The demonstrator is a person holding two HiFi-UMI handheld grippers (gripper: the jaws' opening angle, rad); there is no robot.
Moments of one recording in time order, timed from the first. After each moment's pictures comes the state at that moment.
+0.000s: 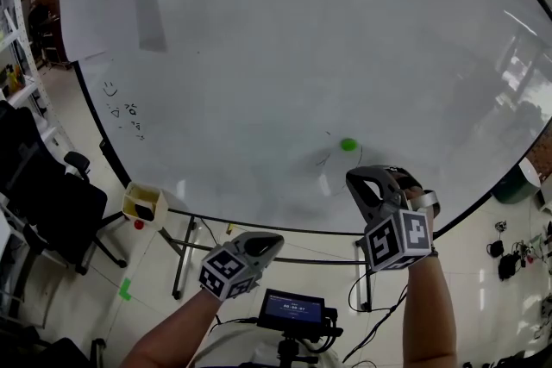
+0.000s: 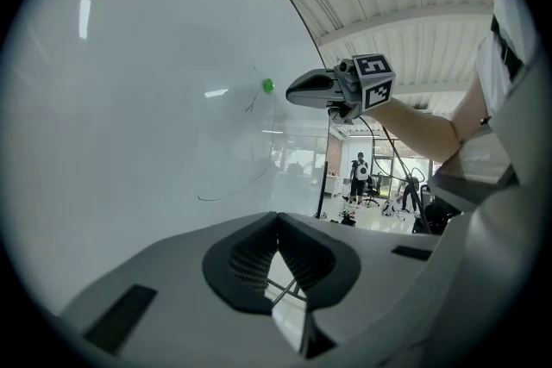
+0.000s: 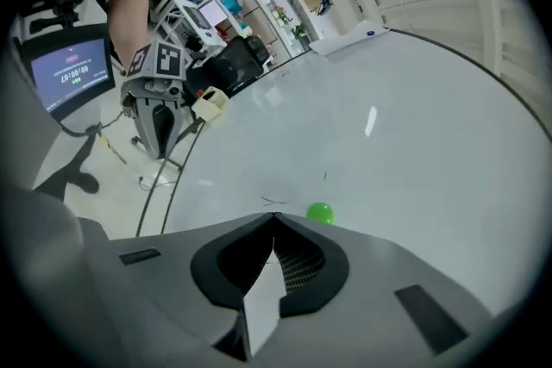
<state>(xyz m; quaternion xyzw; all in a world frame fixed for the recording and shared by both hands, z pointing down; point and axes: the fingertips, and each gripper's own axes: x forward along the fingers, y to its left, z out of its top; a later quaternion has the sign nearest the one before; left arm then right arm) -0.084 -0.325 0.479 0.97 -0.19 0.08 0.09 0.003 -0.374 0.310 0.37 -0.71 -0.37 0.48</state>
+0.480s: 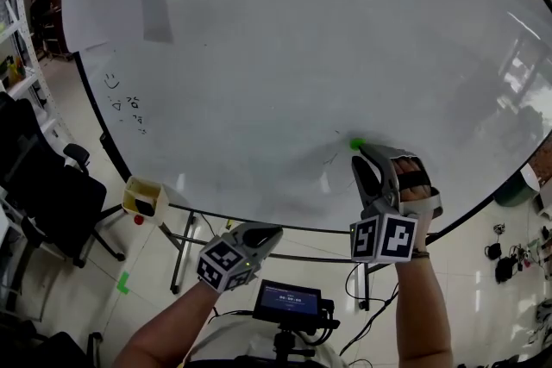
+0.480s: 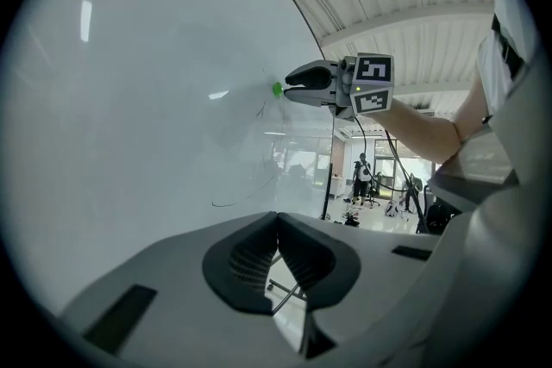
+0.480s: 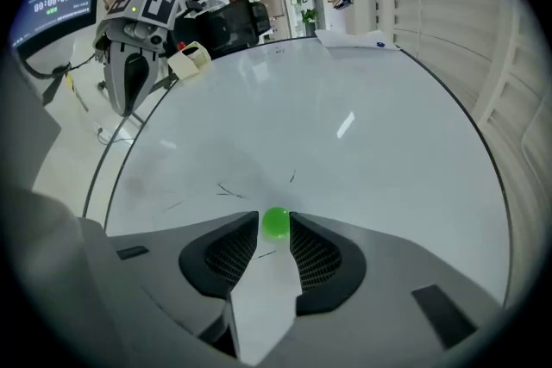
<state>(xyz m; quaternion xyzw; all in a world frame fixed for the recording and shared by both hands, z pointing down) -0.092 -0.343 0.474 0.97 -0.20 0.08 0.09 0.005 -0.404 0.282 0.44 -0.58 -0.45 0.51</state>
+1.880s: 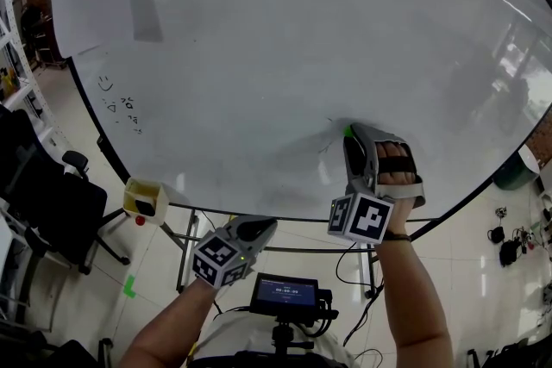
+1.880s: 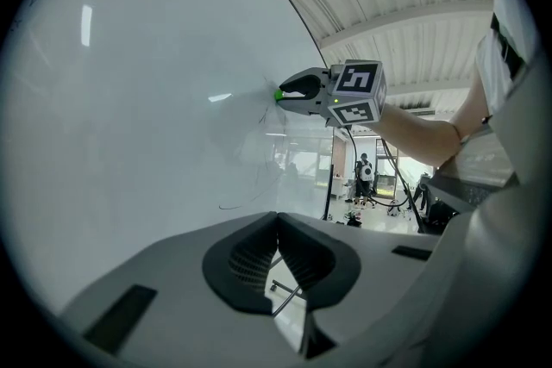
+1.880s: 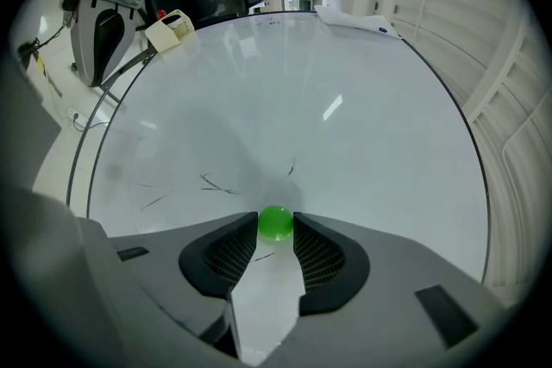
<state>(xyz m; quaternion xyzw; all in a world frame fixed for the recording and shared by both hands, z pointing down) -0.106 -0.341 0.469 0.97 -0.21 0.07 0.08 0.007 -0.423 0.284 0.51 -0.52 -0.44 0.52</state>
